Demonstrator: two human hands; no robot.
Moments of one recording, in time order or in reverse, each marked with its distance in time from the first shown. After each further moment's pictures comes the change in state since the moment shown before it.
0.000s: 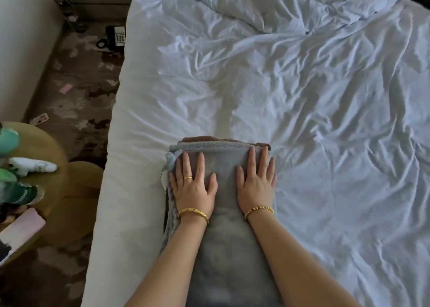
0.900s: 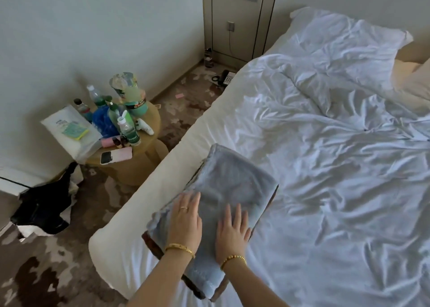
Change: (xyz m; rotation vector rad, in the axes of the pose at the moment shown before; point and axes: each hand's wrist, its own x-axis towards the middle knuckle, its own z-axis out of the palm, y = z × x) left_hand -0.166 0.091 -0.131 0.109 -0.047 -0.435; right_hand -0.135 0.036 -0.104 -0.047 -0.438 -0.441
